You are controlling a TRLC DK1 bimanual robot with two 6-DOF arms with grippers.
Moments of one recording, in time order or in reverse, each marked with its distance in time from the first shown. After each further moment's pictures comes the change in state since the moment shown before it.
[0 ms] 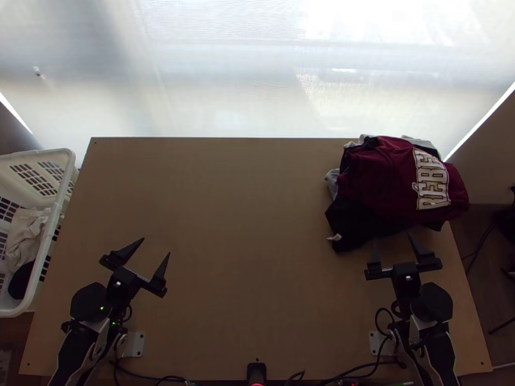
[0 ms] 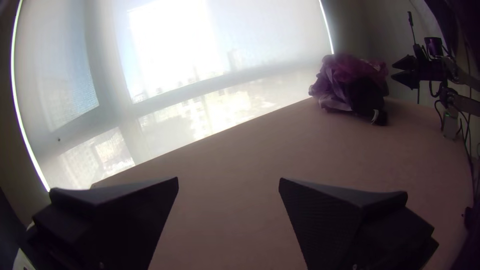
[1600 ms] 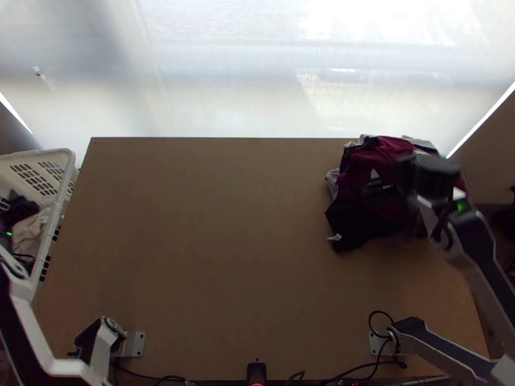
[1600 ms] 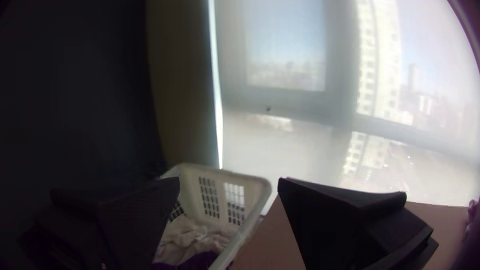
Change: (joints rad) left arm 1.174 0.893 0.753 0.131 0.171 -0.123; right arm 0.064 1.110 1.096 -0.410 0.110 0.204
